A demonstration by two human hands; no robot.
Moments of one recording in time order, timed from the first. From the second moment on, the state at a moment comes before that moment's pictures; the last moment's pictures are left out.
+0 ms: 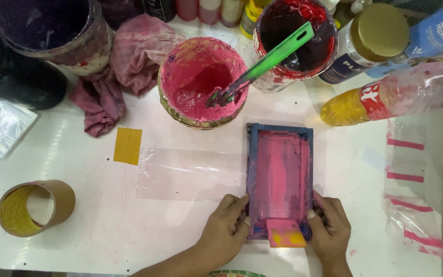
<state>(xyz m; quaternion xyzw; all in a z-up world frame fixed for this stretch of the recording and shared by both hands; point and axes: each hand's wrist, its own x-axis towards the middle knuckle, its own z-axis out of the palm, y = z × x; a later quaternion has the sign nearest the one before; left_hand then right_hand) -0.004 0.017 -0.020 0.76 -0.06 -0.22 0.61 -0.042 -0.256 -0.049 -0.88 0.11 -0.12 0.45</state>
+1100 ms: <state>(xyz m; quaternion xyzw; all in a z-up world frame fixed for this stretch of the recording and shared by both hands) 0.031 0.053 -0.007 0.91 -0.20 0.10 0.36 -0.035 -0.245 -0.036 -0.89 0.15 -0.10 0.43</state>
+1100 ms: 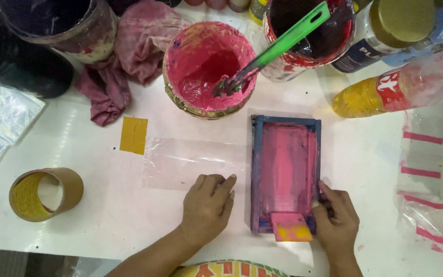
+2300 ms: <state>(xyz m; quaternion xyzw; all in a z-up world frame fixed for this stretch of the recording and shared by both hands) 0.032 0.013 0.009 0.89 -0.31 0.00 0.32 -0.035 -0.240 -0.044 -0.89 0.13 -0.15 0.41</state>
